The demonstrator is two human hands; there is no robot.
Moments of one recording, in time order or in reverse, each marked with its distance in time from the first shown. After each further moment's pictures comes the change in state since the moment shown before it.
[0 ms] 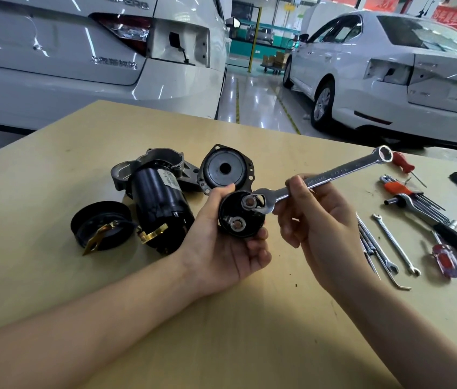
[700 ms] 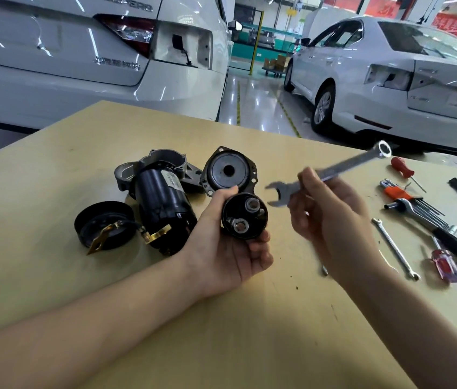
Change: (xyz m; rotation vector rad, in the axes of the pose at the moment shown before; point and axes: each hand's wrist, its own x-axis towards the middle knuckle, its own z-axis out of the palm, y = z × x) left_hand 0.000 0.000 0.001 -0.029 0.015 -0.027; right_hand 0.011 -0.010 -0.006 0.011 -0.006 0.041
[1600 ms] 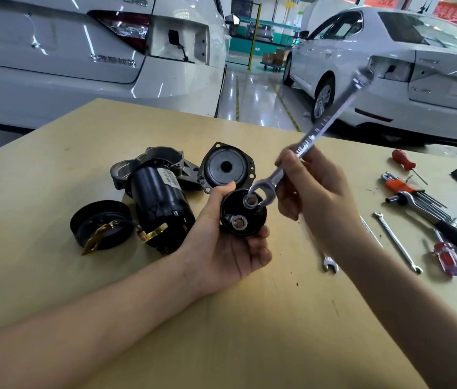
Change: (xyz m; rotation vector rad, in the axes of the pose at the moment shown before) left_hand 0.001 0.000 0.000 0.000 0.021 0.000; right_hand 0.013 -0.005 0.012 -0.304 -0.133 -0.174
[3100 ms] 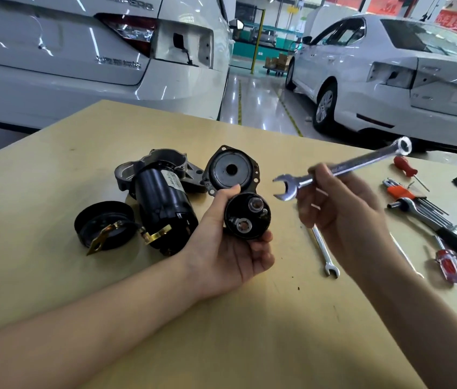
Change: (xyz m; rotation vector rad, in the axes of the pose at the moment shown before) left_hand -0.002 0.000 0.002 0.003 0.004 -0.010; right_hand -0.010 0.001 -0.020 0.341 0.135 0.150
